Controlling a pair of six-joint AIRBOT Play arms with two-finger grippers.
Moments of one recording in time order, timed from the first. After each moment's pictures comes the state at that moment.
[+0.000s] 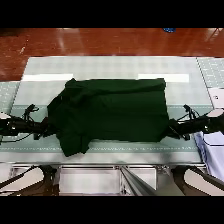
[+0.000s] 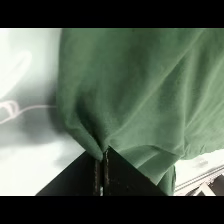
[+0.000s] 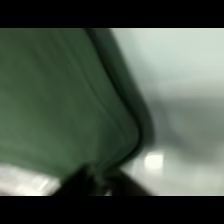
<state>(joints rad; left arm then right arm) 0.51 -1.25 0.53 0.90 -1.22 -1.19 -0.35 -1.21 0.53 -0.98 1.20 1.36</state>
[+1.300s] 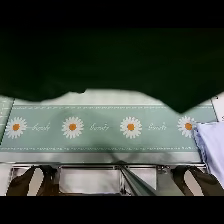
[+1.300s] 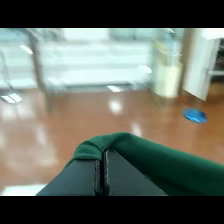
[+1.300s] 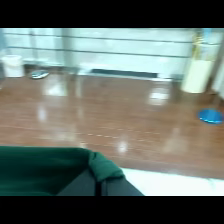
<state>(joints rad) 0.46 -0.64 1.84 0.97 -1.24 -1.36 -0.25 -0.72 1.99 -1.20 1.44 1.49</state>
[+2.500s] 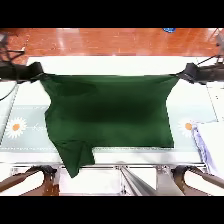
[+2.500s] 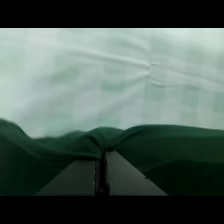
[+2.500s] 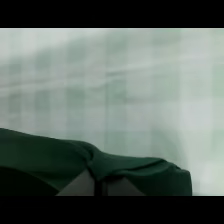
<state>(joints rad) 0.15 -1.27 1.20 1.10 -0.98 -1.50 -0.25 -1.29 1.20 -0.88 1.06 1.31</state>
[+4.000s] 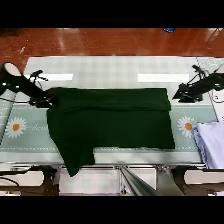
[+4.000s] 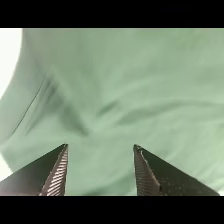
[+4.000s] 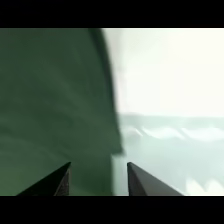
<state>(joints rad) 0.21 -1.49 1.20 1.22 -1.42 -1.50 -0.33 -1.53 1.27 -1.20 1.39 1.40</state>
